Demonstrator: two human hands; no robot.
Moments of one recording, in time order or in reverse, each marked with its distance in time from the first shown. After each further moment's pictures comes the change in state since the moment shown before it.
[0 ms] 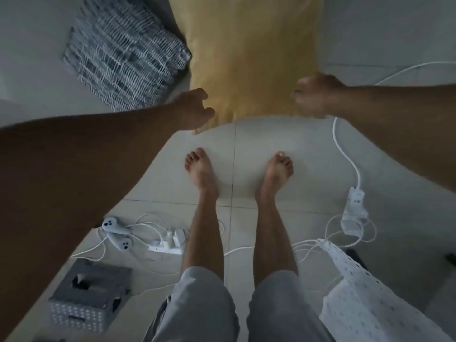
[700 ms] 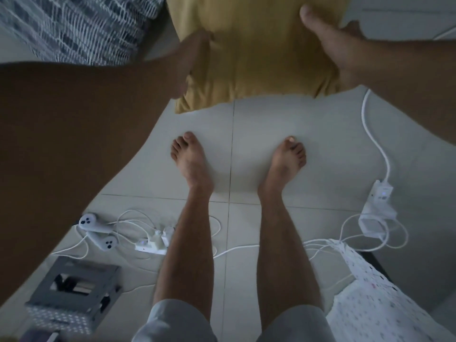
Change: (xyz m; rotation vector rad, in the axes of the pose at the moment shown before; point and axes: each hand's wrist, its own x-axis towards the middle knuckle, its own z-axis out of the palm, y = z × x) left_hand 0.026 -0.029 0.209 -0.580 0.317 -0.676; right_hand 0.008 -0.026 0.260 0.300 -0.161 0.566
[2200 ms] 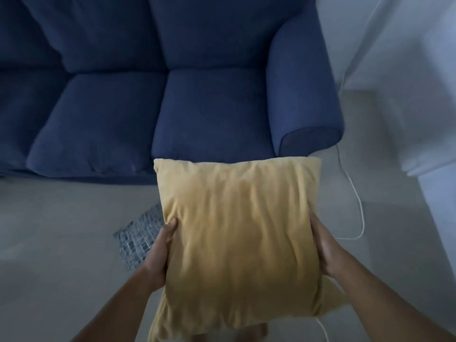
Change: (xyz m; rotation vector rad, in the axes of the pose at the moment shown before) left_hand -0.294 0.171 -0.391 -0.840 -0.674 0.308; right_hand -0.284 0.129 -0.460 1.245 -0.396 -0.638
